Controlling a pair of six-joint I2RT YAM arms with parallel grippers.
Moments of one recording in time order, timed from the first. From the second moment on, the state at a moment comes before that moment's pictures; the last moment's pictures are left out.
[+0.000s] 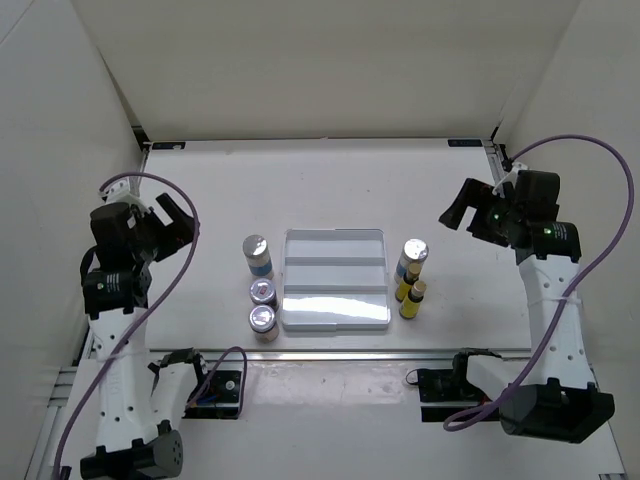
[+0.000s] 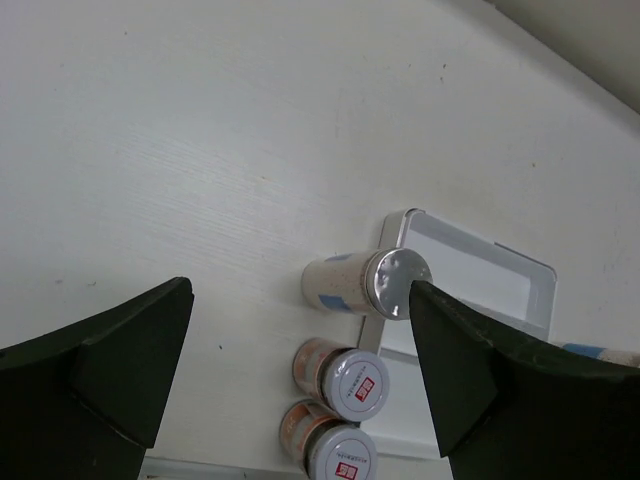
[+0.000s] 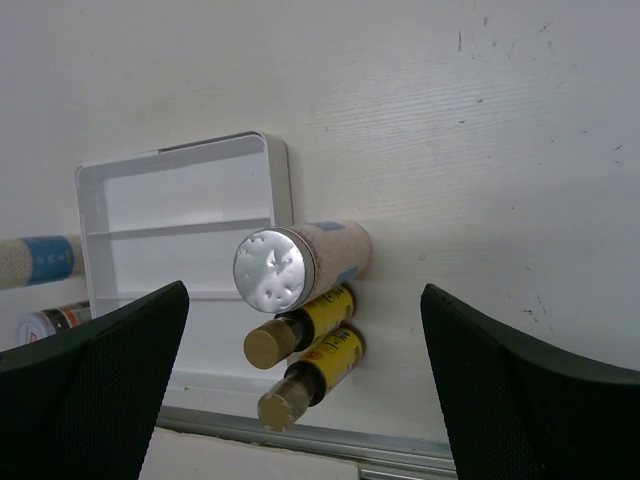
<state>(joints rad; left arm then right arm) 0.18 0.80 1.11 -0.81 0.15 -0.39 -0.08 1.06 1.21 -0.89 -0.30 0.26</state>
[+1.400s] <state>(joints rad) 0.17 1.10 1.10 -0.85 0.22 -0.37 0.33 1.46 1.28 -0.98 0.00 0.27</state>
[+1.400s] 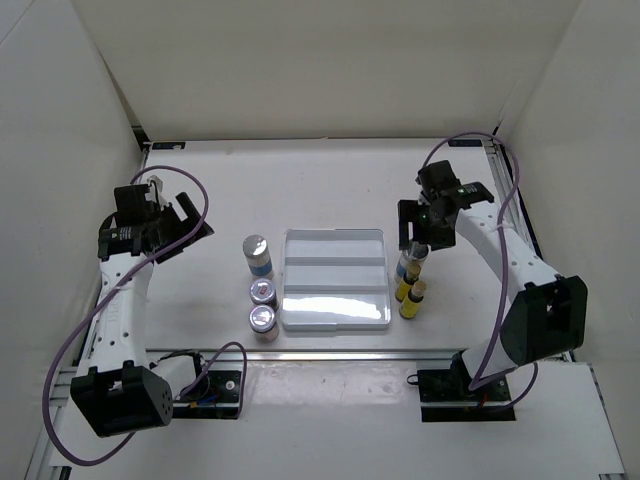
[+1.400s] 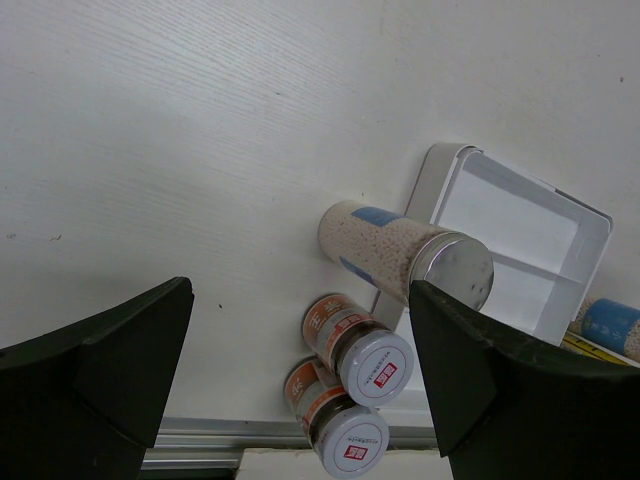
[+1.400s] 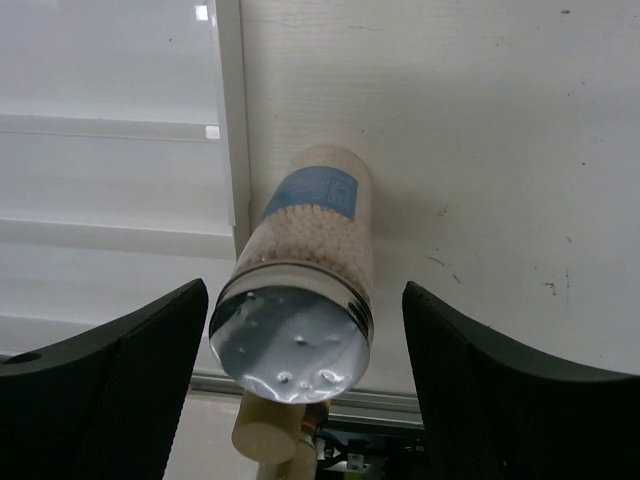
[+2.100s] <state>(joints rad) 0.17 1.10 1.10 -0.85 0.22 -0.37 0.49 1.53 1.37 -1.03 0.26 0.31</state>
